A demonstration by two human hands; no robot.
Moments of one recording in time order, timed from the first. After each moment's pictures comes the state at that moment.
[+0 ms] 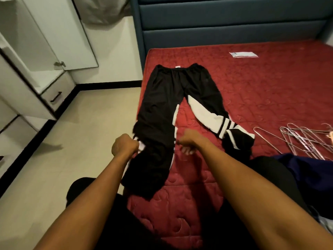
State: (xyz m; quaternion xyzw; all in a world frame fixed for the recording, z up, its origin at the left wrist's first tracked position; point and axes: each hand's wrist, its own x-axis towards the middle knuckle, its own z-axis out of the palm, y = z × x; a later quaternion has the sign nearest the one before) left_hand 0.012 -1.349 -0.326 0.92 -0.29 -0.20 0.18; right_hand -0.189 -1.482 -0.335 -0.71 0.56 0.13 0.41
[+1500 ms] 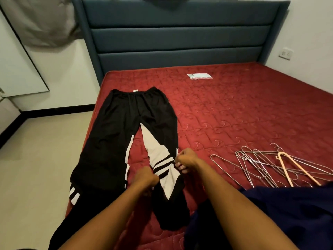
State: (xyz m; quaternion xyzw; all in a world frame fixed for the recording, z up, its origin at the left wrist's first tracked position) left_hand -0.171 -1.523 -0.370 0.83 -0.41 -0.36 0.07; right_hand -0.335 -1.621 -0.360 -0.56 0.61 -0.10 0.55
